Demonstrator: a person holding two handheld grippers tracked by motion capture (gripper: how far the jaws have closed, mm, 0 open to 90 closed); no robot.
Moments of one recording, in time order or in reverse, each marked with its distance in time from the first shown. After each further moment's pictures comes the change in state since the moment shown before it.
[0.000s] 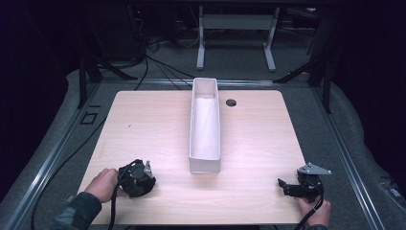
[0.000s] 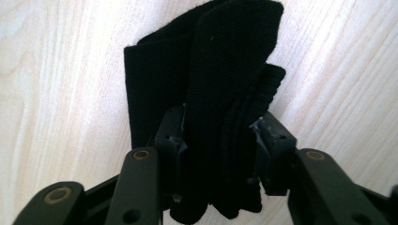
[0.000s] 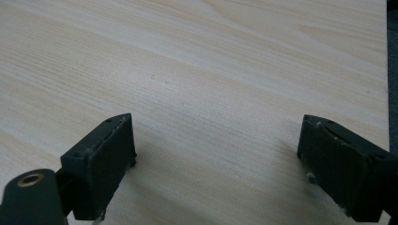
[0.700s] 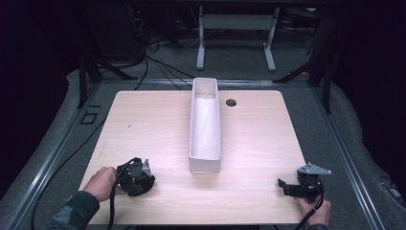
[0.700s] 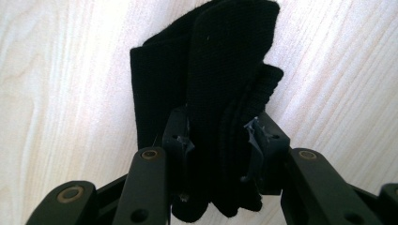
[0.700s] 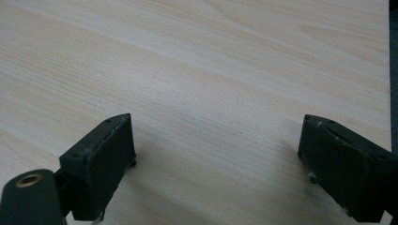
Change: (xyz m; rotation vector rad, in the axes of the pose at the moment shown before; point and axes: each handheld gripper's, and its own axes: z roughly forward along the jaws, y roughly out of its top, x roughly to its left) left arm 0.000 0.002 -0.006 0.017 0.021 0.039; right arm 0.000 0.000 0.000 0.003 0.005 -0.006
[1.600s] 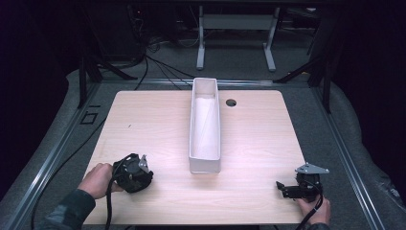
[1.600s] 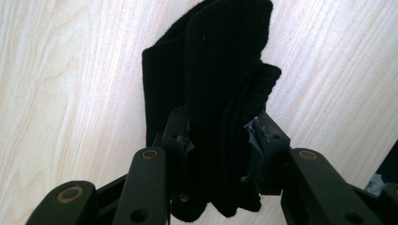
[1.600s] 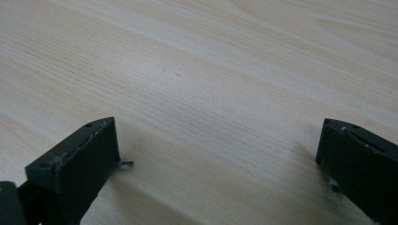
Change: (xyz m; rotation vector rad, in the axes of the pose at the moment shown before) left arm 0.002 0.001 -0.024 -0.018 0.016 0.002; right arm 0.001 0.001 0.002 0.036 0.026 -0.026
